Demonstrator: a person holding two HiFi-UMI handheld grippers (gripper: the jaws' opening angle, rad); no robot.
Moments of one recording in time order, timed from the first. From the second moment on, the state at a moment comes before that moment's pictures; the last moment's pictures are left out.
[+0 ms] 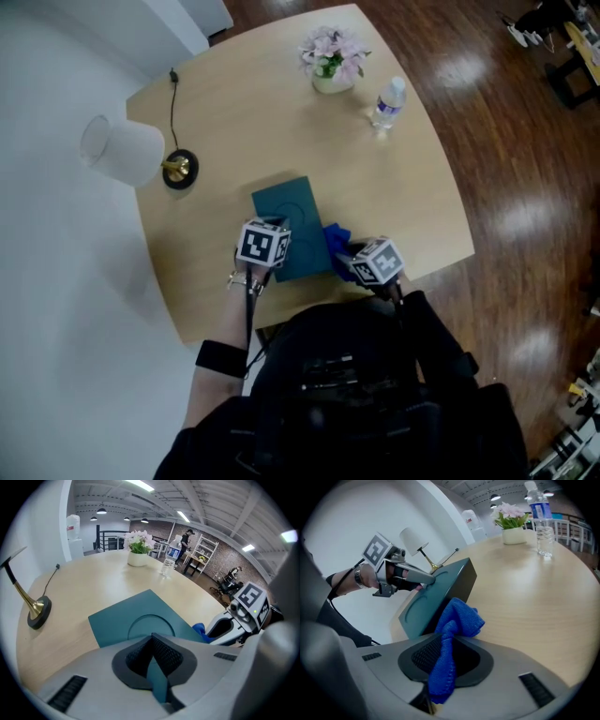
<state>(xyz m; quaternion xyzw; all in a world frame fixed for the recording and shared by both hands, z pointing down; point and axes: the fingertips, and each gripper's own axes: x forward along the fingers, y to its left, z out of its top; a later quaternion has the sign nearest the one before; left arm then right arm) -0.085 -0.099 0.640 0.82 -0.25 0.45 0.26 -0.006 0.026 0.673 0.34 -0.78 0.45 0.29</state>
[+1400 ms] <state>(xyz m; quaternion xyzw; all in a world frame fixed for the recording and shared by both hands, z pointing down) -0.183 0.063 0.650 0.74 -0.37 0.38 0.42 0.016 -0.218 0.607 0.33 -0.84 0.25 0.35</state>
